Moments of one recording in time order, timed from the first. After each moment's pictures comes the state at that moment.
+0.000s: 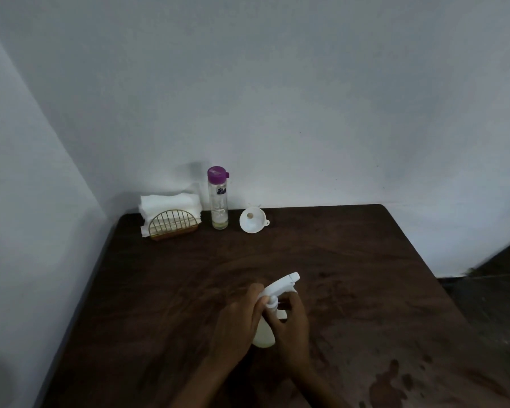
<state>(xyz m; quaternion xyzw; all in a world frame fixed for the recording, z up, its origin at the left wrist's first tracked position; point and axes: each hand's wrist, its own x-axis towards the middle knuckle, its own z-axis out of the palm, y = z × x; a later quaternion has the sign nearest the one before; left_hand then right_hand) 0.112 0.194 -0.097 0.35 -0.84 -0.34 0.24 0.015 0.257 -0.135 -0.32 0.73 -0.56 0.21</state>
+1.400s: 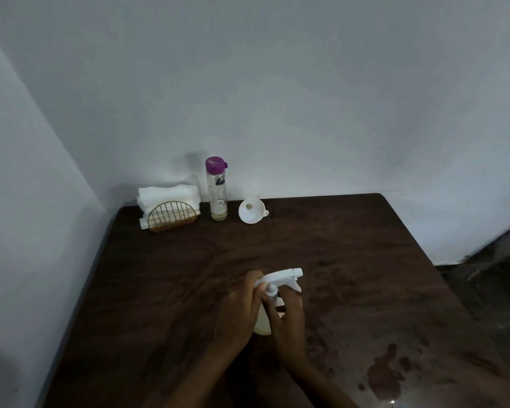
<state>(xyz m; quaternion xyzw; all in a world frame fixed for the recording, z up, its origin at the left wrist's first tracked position) 0.107 0.194 -0.102 0.40 -0.81 -0.35 0.25 0.030 0.262 -0.137 -0.33 0.74 -0.56 0.19</state>
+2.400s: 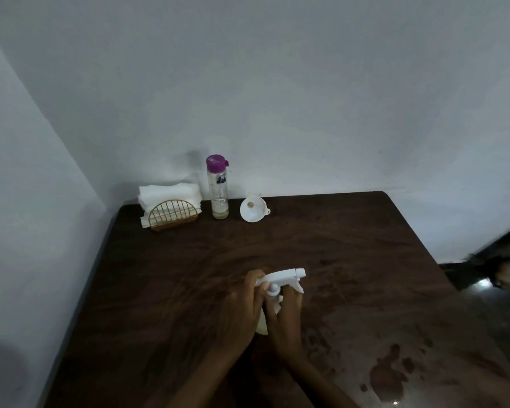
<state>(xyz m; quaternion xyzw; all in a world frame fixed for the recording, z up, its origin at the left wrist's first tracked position) 0.109 0.197 -0.107 0.42 -0.79 -0.36 0.26 0.036 0.256 -0.138 -0.33 0.72 -0.58 0.20</state>
